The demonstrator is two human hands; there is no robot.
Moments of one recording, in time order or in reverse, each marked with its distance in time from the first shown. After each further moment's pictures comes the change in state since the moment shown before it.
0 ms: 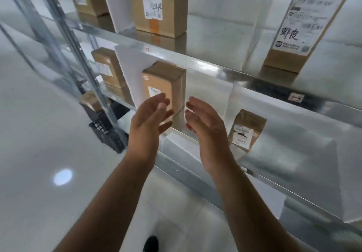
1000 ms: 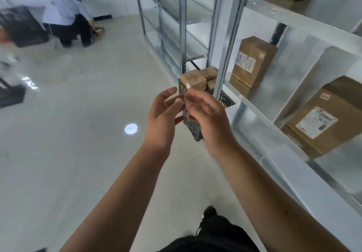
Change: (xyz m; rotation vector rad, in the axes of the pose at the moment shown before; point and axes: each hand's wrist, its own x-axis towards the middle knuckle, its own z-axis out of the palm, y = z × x) left_hand 0.082 0.028 -0.428 -0.066 0.500 -0.051; right_hand 0.035 0.063 0.475 0.123 -0.576 0.105
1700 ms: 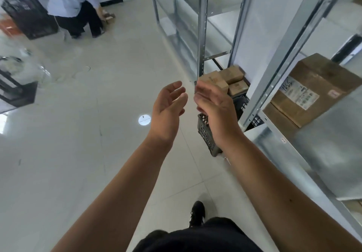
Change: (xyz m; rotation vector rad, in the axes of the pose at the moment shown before) left_hand 0.319 0.000 0.009 0.173 0.082 -0.025; right_hand 0.326 0.065 0.023 -0.056 -0.002 0.082
